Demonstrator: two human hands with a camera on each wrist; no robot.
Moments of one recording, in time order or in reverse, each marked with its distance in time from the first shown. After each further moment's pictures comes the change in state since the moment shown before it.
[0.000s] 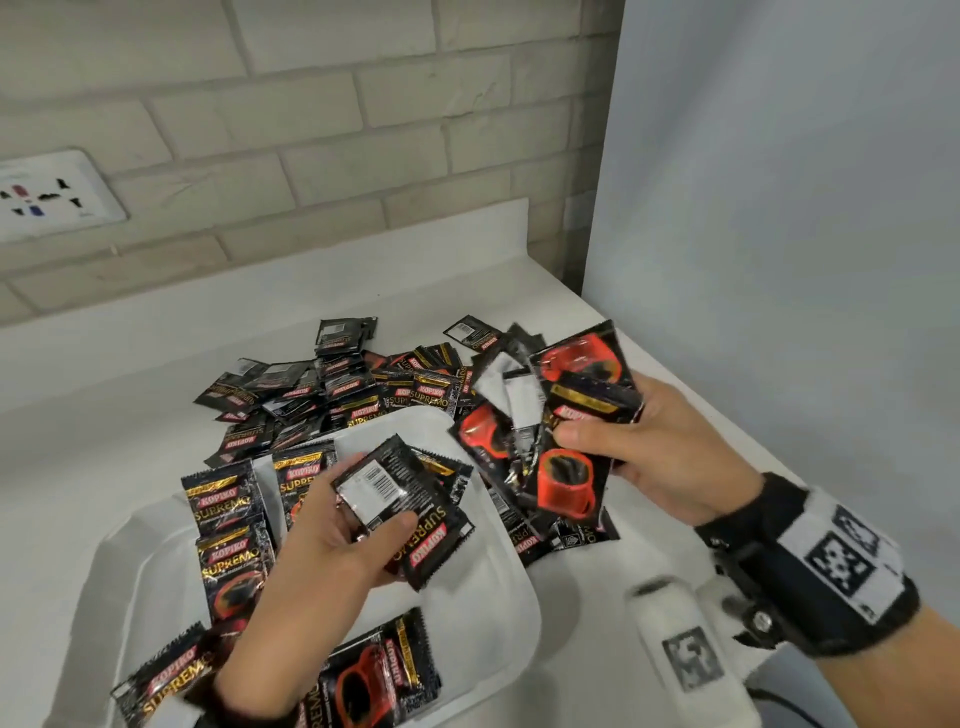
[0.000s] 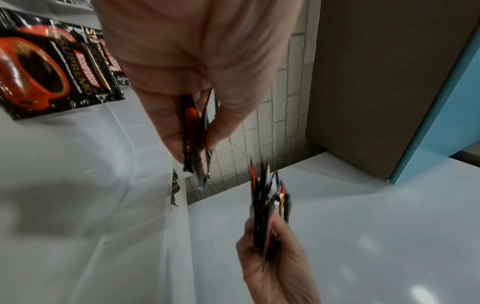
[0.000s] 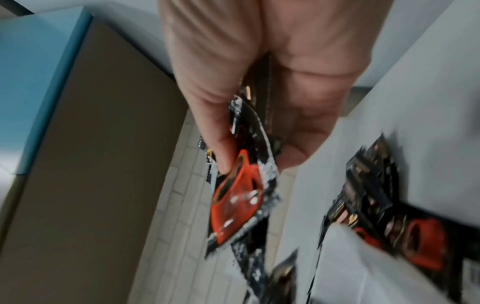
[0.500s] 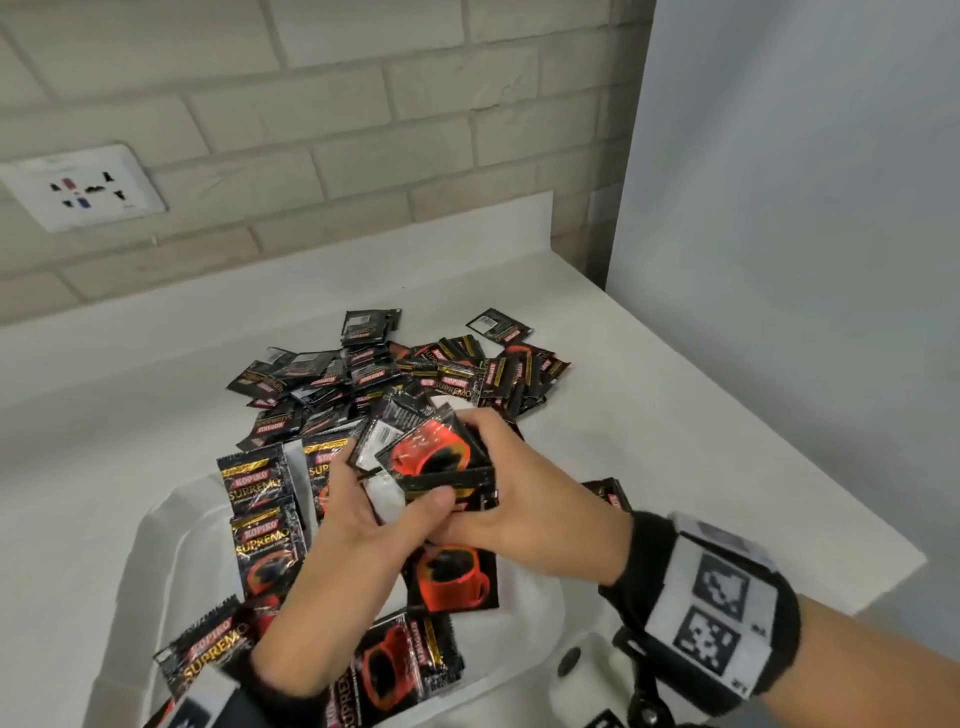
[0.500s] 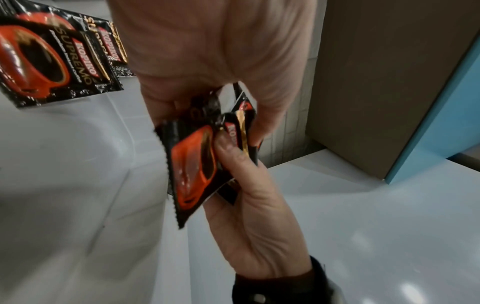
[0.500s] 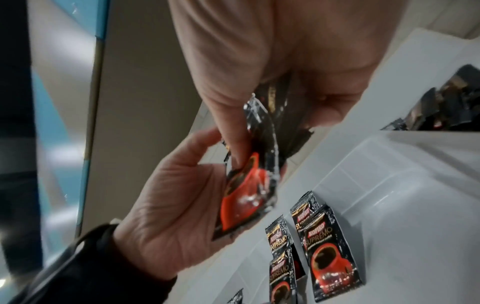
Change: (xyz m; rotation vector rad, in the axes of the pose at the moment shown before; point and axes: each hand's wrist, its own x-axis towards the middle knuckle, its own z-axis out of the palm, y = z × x) left_hand -0.008 0.012 0.007 -0.210 -0.007 0.033; right_hand -0.002 0.016 0.083 -0.463 -0.317 -0.057
